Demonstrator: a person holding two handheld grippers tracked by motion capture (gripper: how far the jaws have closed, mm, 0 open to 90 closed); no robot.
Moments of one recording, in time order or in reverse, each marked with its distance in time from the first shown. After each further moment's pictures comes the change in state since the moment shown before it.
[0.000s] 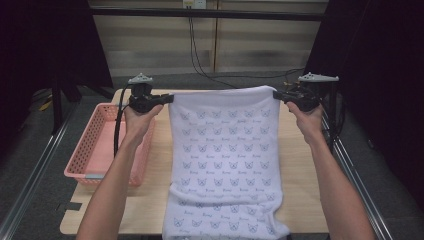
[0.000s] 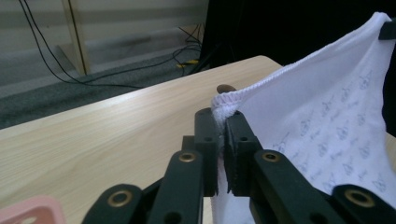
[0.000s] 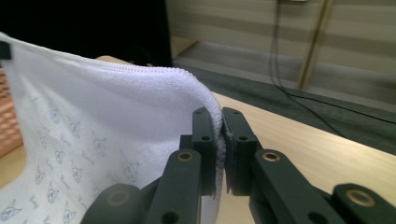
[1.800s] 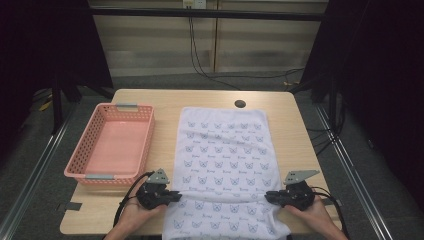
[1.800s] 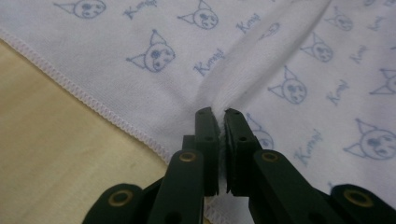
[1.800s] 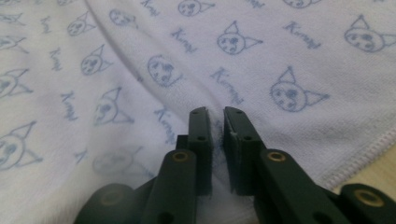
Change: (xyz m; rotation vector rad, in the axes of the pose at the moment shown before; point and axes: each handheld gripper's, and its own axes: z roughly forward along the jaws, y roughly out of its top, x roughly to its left) left arm -0.115 -0.203 -0.060 0.414 -0.273 0.136; right arm 0.109 -0.210 -0.080 0.440 0.323 -0.119
